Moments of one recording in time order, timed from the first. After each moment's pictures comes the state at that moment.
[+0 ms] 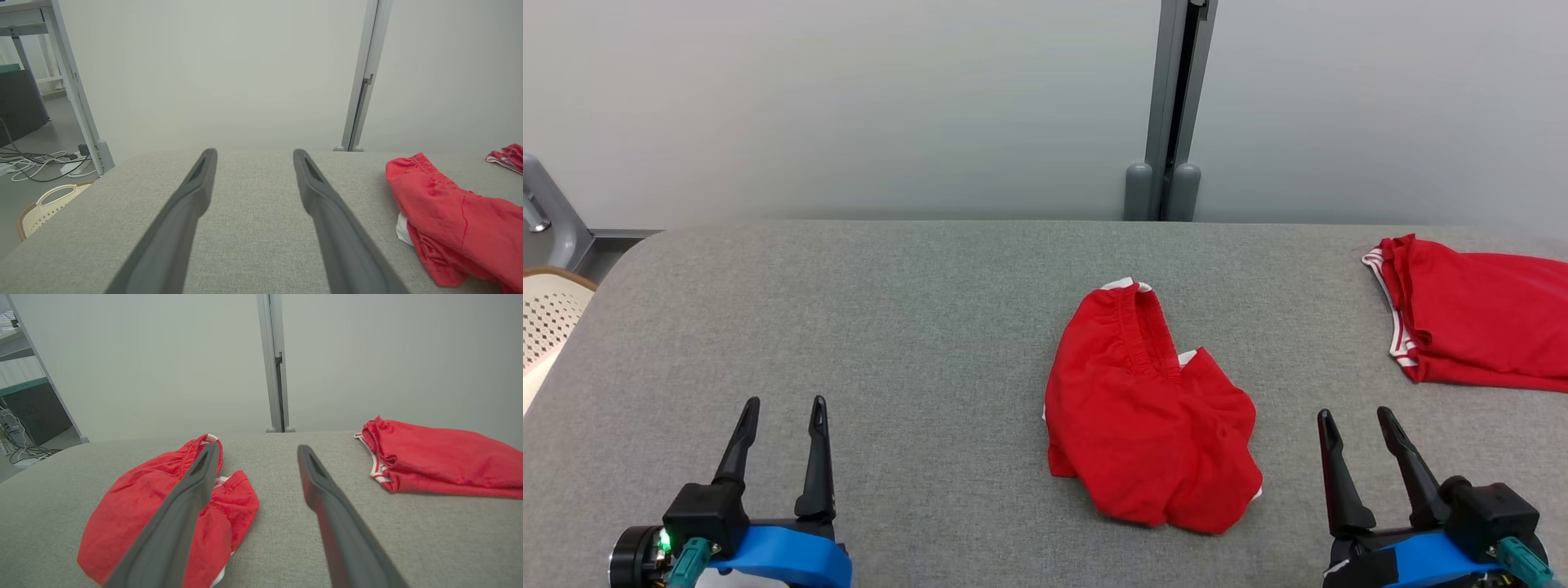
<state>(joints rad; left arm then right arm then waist) -0.05 0.18 -0.14 0.27 -0.24 -0.01 -0.26 0.00 -0.05 -0.02 0.20 0.18 0.13 -0.25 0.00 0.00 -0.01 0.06</state>
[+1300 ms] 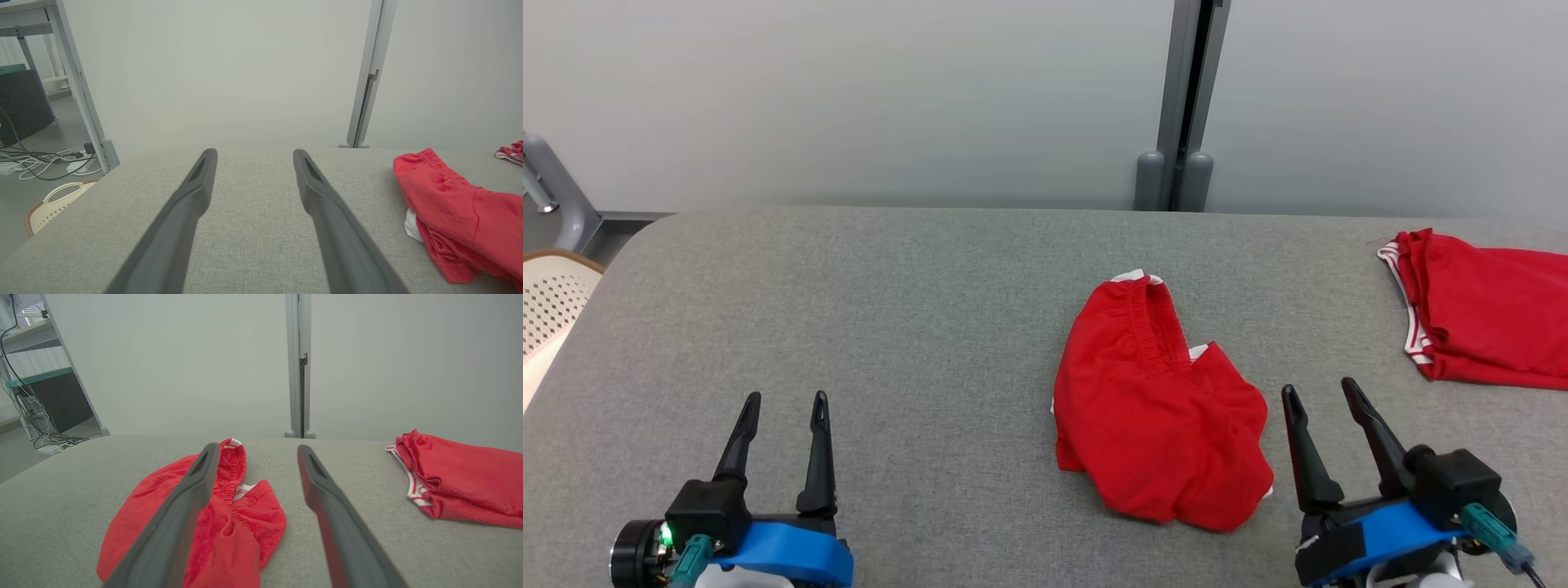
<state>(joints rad) -0.05 0.14 -0.08 0.28 -0.17 -0.05 -0.26 -0.05 -0.05 0.03 0.20 0.16 0.13 -0.23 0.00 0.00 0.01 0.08</state>
